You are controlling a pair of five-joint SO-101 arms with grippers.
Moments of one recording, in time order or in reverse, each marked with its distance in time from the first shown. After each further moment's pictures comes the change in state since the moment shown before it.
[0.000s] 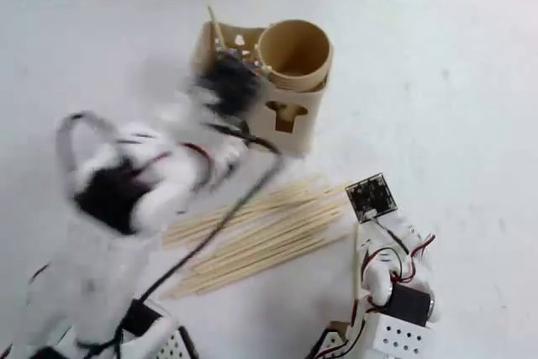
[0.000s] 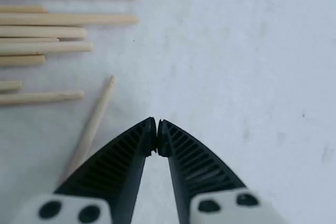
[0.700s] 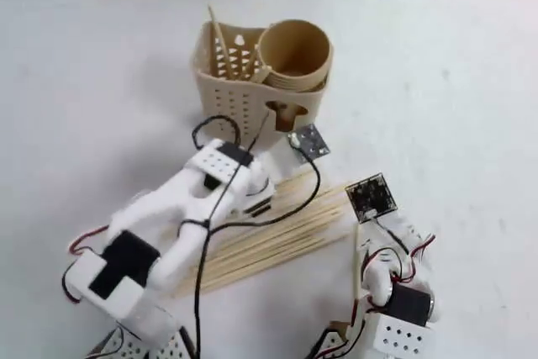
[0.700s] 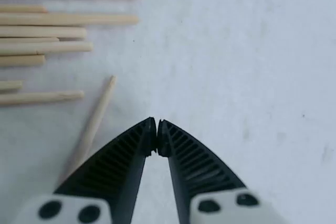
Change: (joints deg) left arm 3.0 46.8 16.7 -25.8 -12.7; right arm 0.0 0.0 0.0 0.0 0.0
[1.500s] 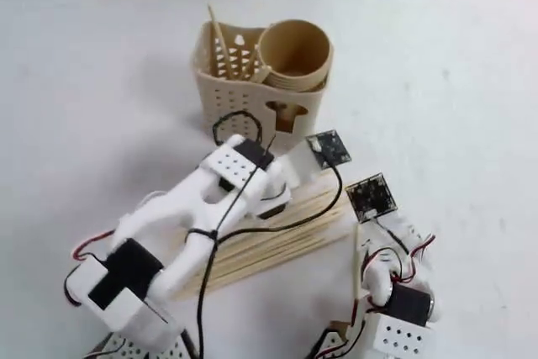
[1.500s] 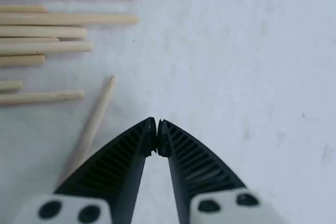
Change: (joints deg) left arm 5.5 -2.6 -6.3 11.9 2.3; right arm 0.0 0.0 0.0 0.0 0.0
